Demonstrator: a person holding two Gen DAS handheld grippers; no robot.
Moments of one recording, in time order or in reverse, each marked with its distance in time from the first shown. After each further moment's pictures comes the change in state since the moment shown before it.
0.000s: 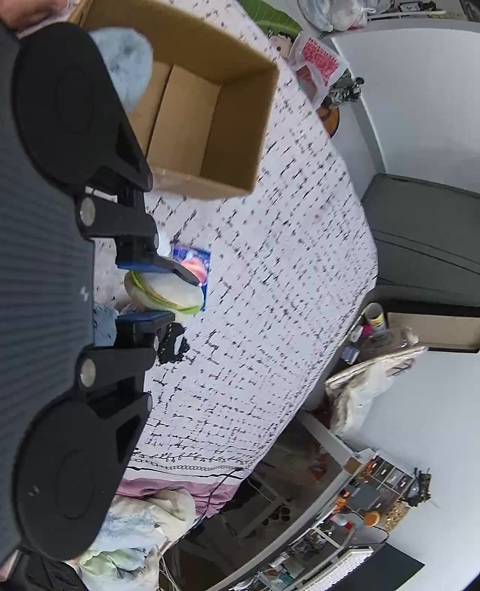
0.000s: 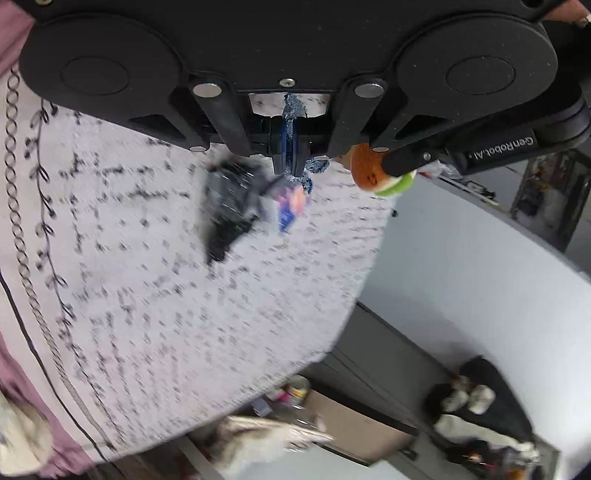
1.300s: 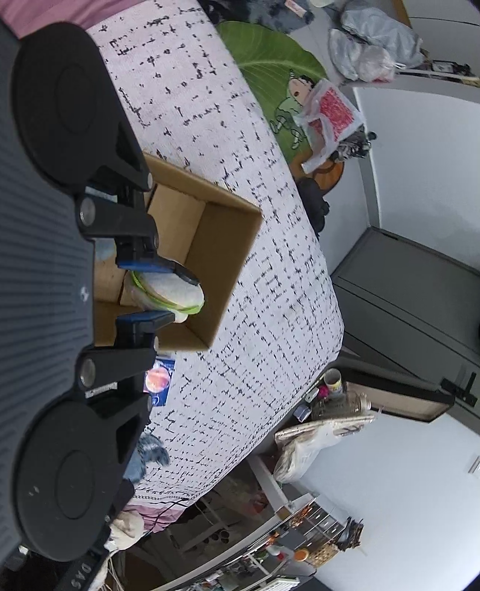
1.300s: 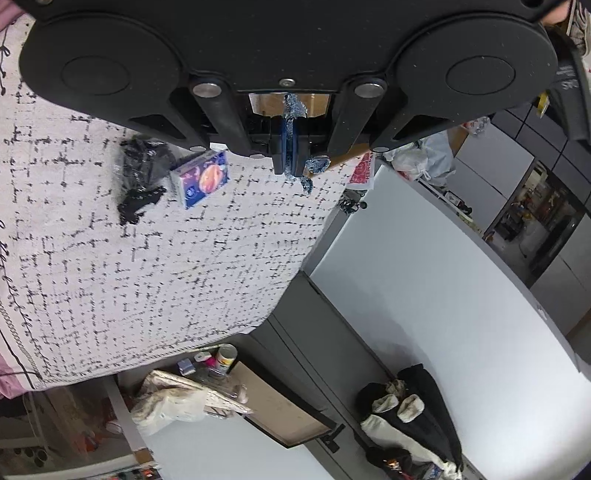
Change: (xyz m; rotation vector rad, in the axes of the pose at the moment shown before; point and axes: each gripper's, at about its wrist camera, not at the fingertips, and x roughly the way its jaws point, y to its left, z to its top) left arm -0.038 0.143 0.013 -0.167 -0.056 0.018; right arm 0.000 0.091 -0.022 -0.190 -0.095 0.056
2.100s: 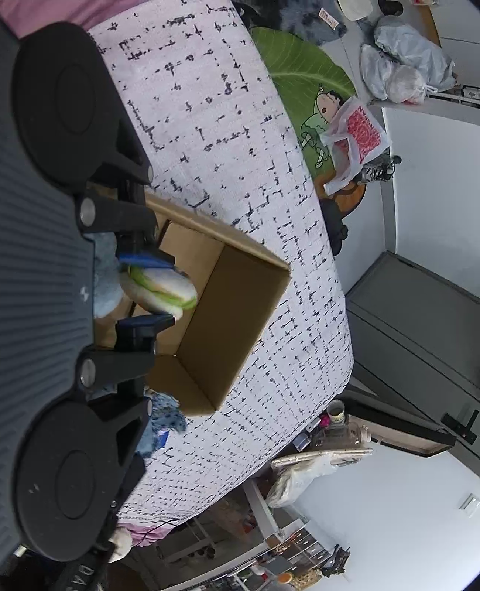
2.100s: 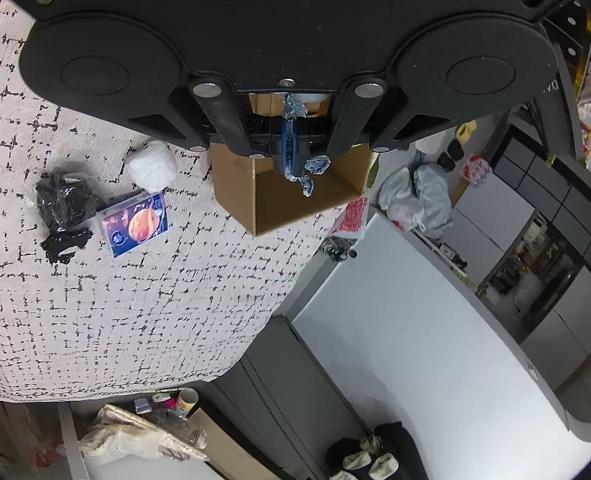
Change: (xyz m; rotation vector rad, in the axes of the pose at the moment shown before) left arm 0.031 0.047 -0.009 -0.079 0.022 0.024; right arm 0.060 0.051 -0.035 -0.092 0.158 0.015
